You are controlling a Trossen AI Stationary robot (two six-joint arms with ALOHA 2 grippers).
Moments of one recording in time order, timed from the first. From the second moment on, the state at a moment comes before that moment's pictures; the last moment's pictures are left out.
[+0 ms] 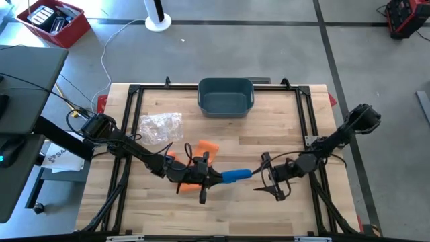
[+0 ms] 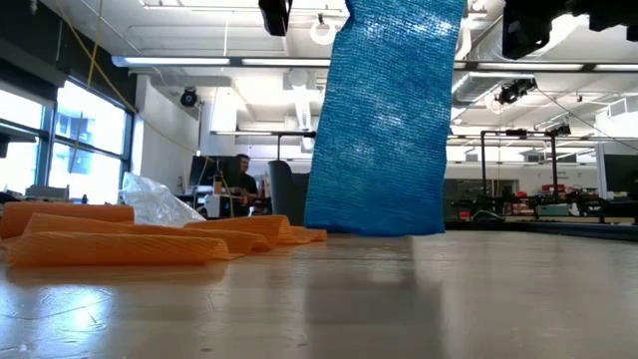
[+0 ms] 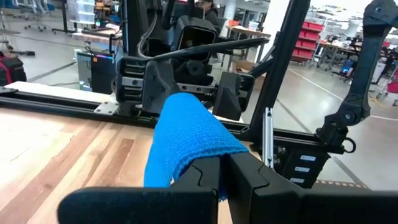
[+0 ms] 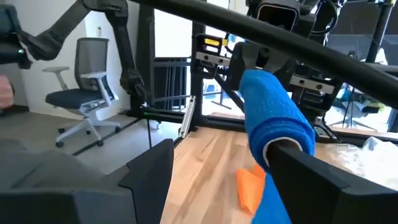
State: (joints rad) left arm -0.45 1.70 0.93 0.73 -0.41 -0.20; right arm 0.62 1.36 0.31 1.12 0.31 -0.06
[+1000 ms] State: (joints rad) left arm -0.45 1.70 0.93 0.64 -0.48 -0.23; right arm 0.50 1.36 0.36 1.04 0.28 -0.06
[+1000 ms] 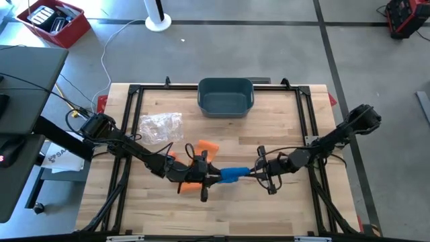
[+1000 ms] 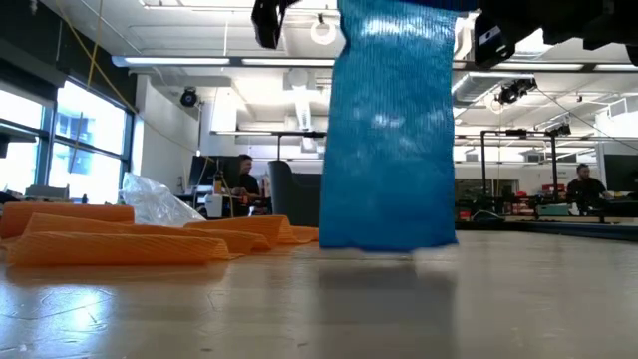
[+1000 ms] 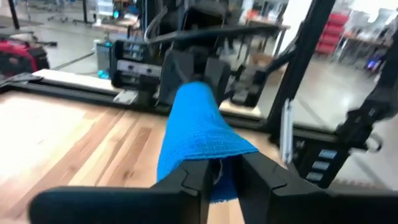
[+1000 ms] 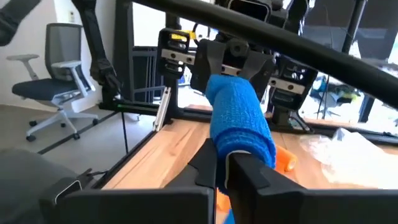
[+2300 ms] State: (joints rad) left arm -0.48 1.81 1.30 0.60 -0.47 0.31; right arm 0.50 0.86 0.09 1.18 -0.06 -0.01
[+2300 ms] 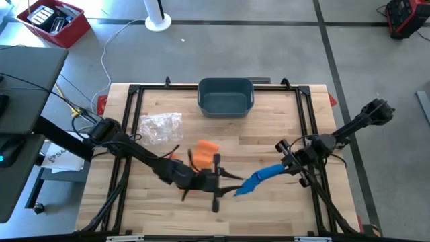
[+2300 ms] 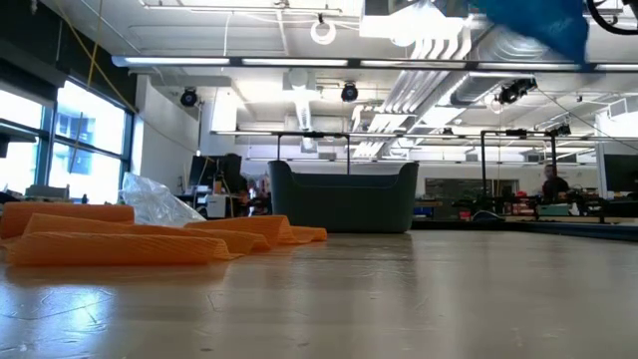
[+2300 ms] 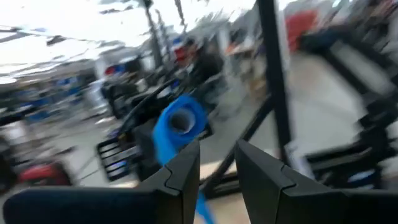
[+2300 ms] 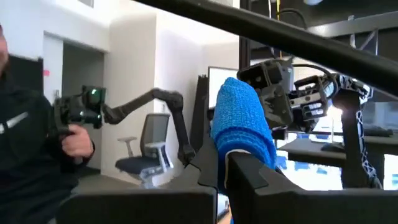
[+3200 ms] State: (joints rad) left arm -0.44 1.86 1.50 0.40 -0.61 0.29; right arm 0.50 0.86 0.09 1.19 0.08 0.02
